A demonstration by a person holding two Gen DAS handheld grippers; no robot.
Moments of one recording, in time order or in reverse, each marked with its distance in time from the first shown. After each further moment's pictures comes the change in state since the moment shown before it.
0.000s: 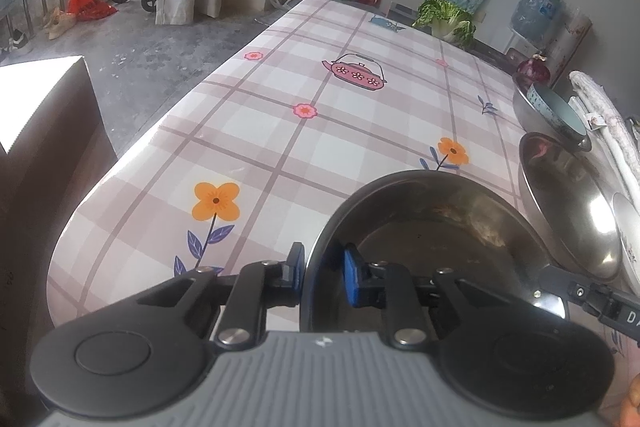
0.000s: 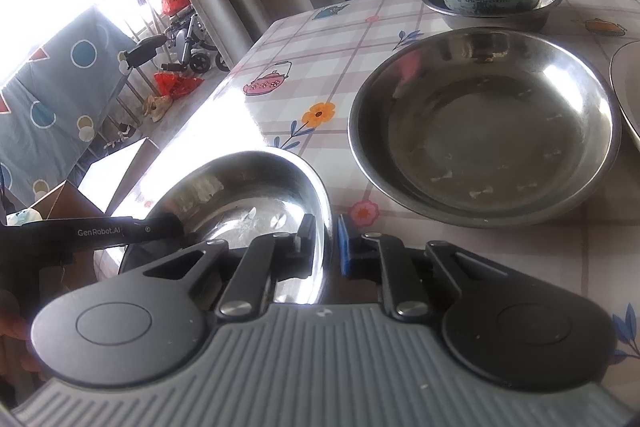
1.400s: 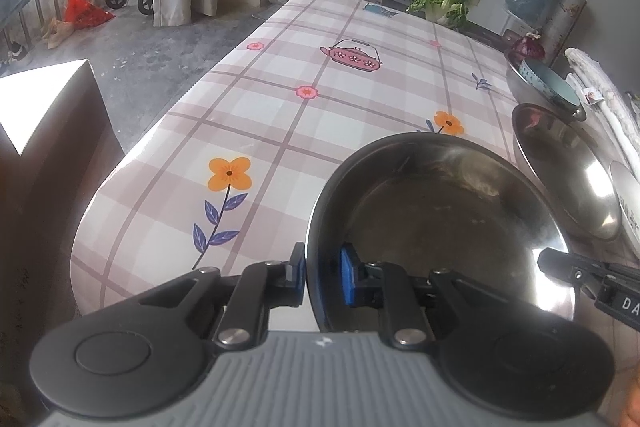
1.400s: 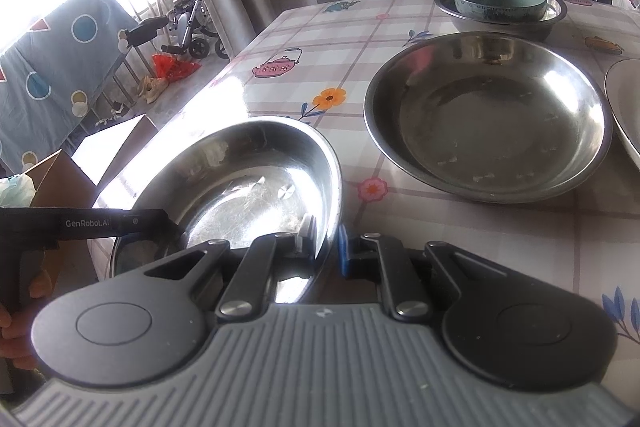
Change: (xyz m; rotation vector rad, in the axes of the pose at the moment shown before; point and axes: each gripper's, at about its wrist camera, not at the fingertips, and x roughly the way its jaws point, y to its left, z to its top) left arm -0.017 -0.001 -0.016 0.062 0.024 0.023; right arm -0.009 0.015 -0.017 -0.087 0.006 -0.042
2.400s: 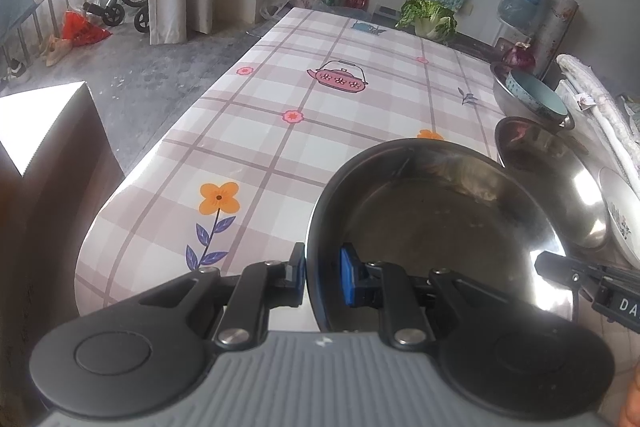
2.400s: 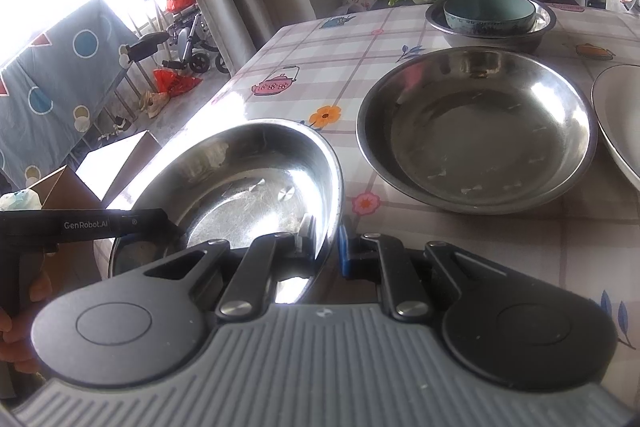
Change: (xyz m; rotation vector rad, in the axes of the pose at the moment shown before) left arm -0.014 -0.011 0.006 0.025 -0.043 -0.003; right arm -0.018 -0.003 -0.001 0.021 -0.039 0.007
